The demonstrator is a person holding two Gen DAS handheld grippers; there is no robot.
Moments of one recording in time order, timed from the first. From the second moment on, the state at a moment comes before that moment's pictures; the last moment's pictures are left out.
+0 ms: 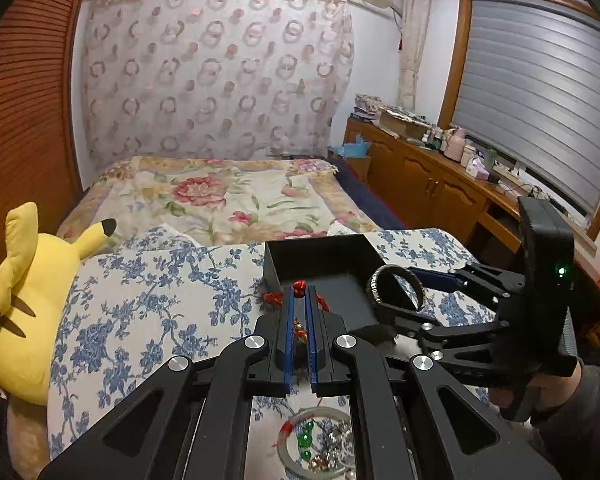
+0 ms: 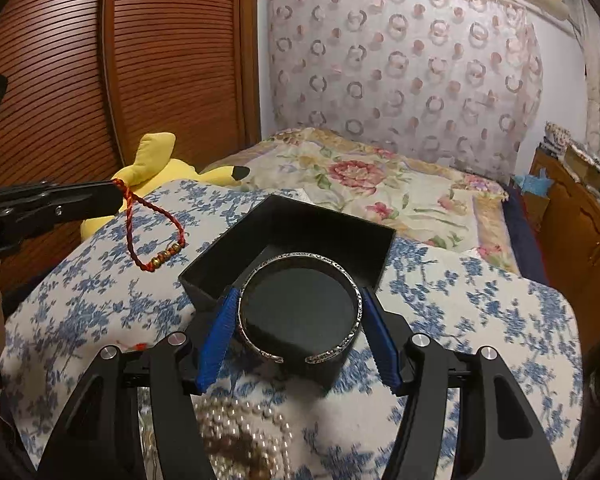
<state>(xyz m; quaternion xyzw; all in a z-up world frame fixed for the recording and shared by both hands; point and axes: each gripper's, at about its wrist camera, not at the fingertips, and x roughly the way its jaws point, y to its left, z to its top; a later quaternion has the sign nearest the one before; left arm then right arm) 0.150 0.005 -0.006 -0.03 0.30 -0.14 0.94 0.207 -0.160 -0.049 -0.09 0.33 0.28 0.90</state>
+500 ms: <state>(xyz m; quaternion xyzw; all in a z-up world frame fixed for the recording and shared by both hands) 0.184 -0.017 -0.010 -0.03 0.32 -0.13 0.94 0.198 -0.188 -0.040 -0.06 0.31 0.27 0.91</state>
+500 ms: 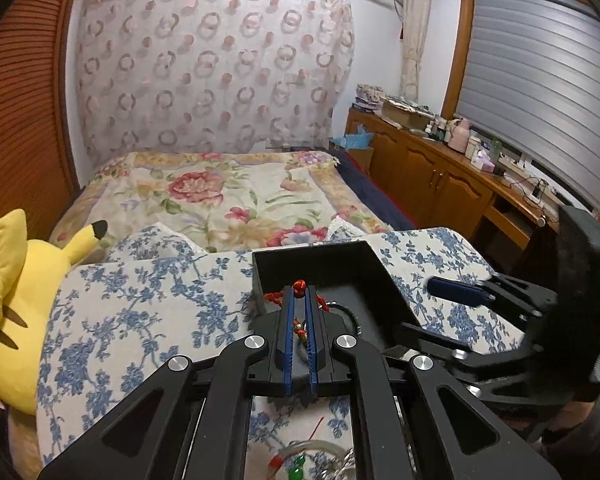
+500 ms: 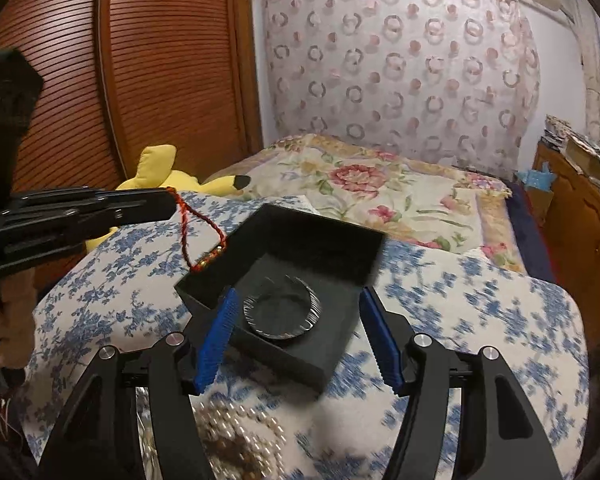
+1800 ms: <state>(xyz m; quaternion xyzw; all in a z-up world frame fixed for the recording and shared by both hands) 0.128 0.028 -0.093 0.00 0.39 -0.10 0.91 0.105 -0.215 -0.099 -0.09 0.39 0.29 0.87</state>
